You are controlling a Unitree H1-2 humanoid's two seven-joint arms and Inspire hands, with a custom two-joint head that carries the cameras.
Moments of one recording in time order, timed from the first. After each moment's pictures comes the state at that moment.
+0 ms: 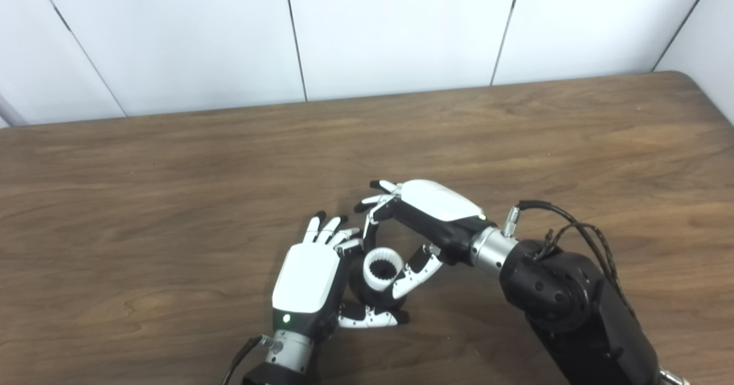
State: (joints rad) left arm 0.08 0.10 -0.50 -0.18 1.10 0.09 0.10; right arm -0.23 -0.26 0.40 -0.55 -0.79 0.40 0.71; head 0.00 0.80
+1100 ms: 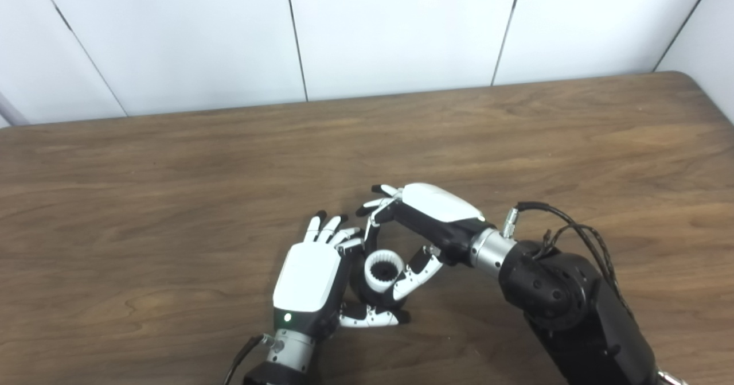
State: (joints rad) left arm 0.08 0.10 -0.51 -0.18 1.11 0.11 0.08; right arm -0.23 -0.26 0.39 -0.52 -0.77 0.40 0.71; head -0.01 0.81
